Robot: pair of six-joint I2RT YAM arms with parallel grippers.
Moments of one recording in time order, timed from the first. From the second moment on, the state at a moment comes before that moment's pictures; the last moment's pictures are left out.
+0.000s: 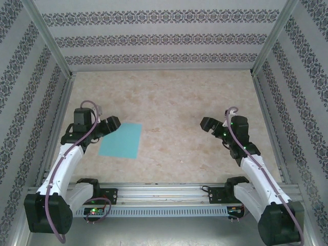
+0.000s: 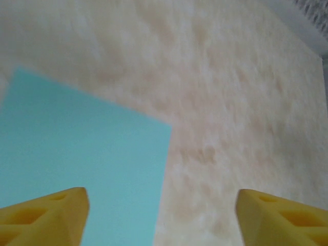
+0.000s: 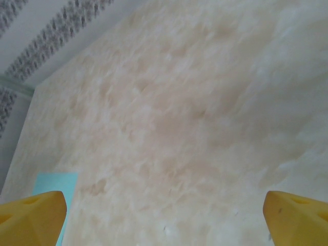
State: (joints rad) left arm 0.01 0.98 0.69 -0.51 0.43 -0.52; right arm 0.12 0.85 0.47 -0.17 -0.32 0.61
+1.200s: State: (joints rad) left arm -0.09 1.45 0.46 -0.08 0.58 -0.73; right arm 0.42 1.06 0.62 -0.34 -0.03 0.58
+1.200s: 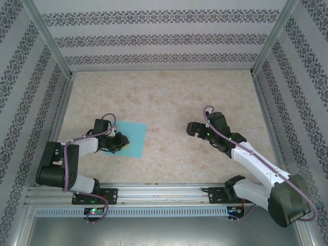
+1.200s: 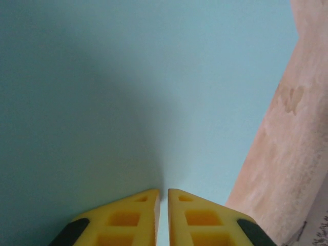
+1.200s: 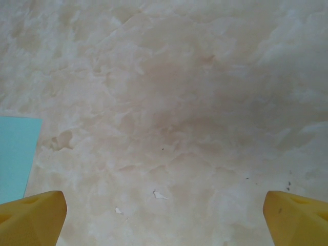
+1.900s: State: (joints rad) left arm -0.59 1.49 0.37 0.35 0.24 -1.31; right arm 0.42 1.14 0.70 -0.47 0.07 0.60
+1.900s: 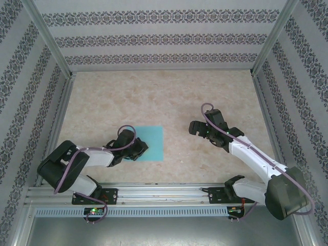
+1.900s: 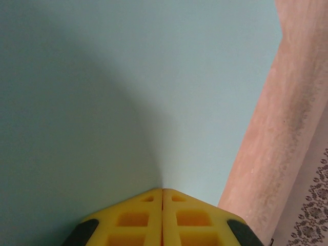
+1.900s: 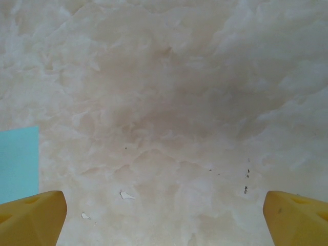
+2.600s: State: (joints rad) left arm -0.49 1.21 0.52 0.05 0.23 -1.11; right arm 0.64 1.56 1.06 -0.51 0.11 0.54
